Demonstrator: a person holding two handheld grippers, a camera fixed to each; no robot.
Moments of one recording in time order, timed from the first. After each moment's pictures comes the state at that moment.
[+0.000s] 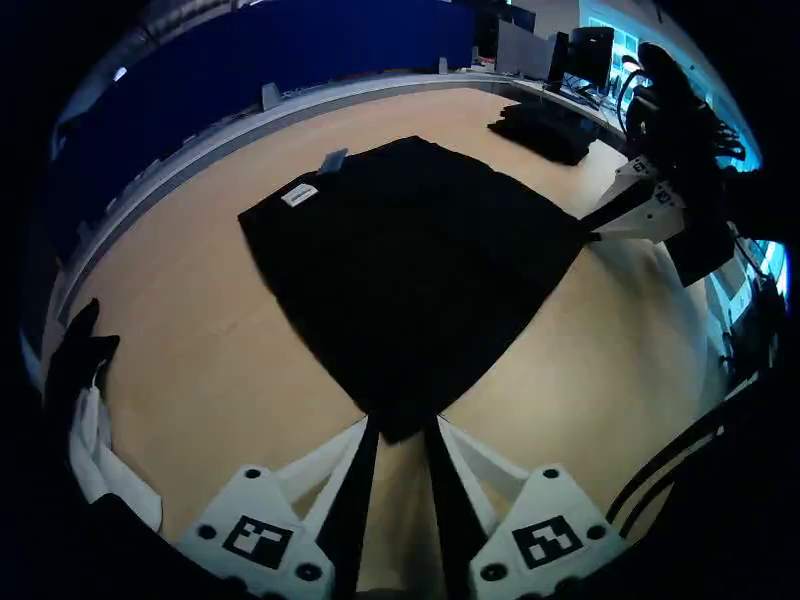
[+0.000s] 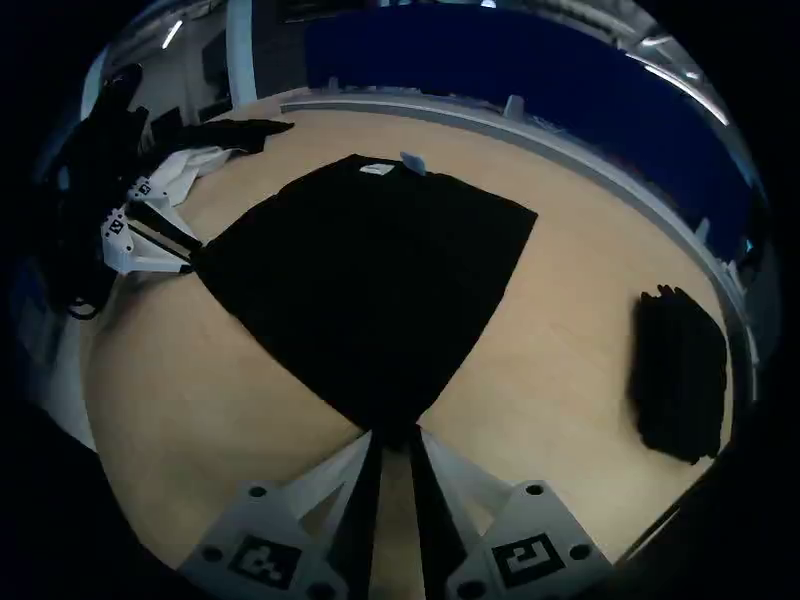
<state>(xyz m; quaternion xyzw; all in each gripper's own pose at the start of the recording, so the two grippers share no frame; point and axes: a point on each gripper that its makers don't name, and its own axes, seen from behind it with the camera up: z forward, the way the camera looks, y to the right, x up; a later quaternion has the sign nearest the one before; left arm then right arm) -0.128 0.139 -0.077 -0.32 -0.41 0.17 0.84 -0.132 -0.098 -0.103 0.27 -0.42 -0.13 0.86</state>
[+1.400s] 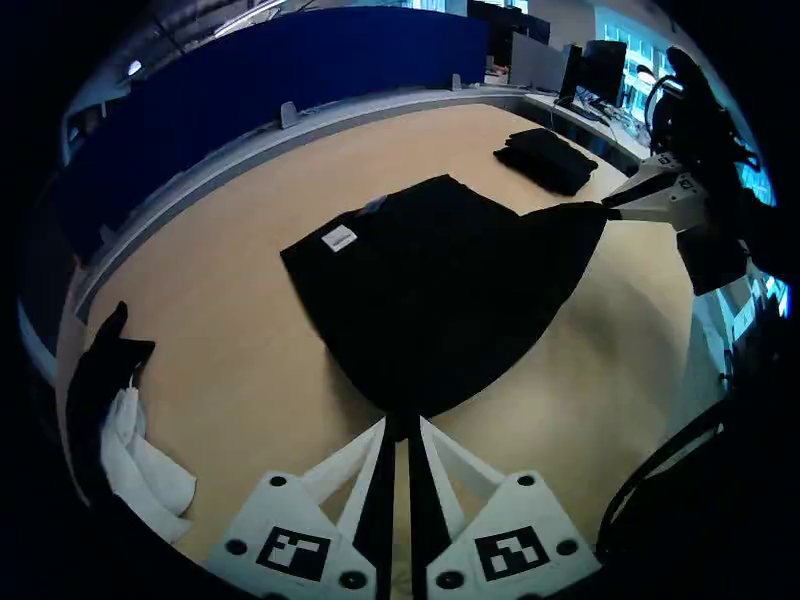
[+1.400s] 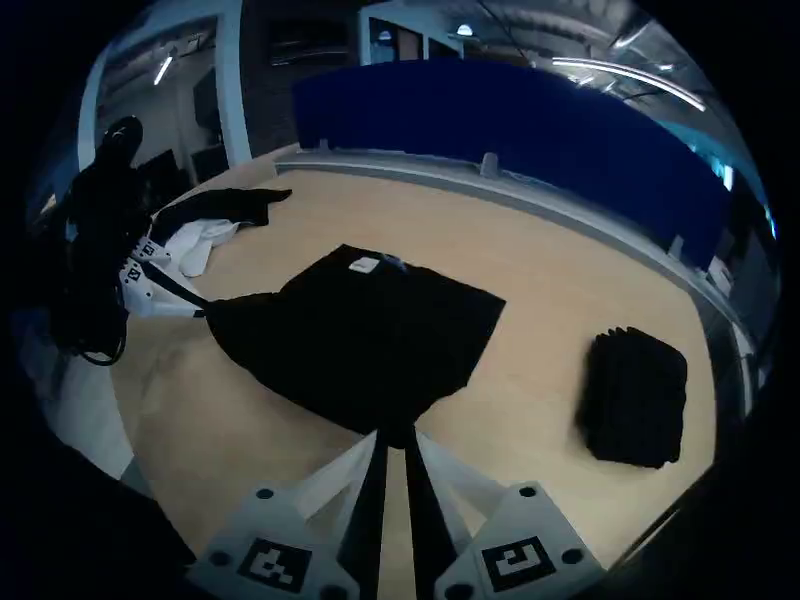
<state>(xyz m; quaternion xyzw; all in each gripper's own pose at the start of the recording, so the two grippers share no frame) -0.056 0.139 -0.090 -0.29 -0.42 0.16 0.85 -0.028 -0.104 -0.100 0.26 -0.37 -0.09 0.89</state>
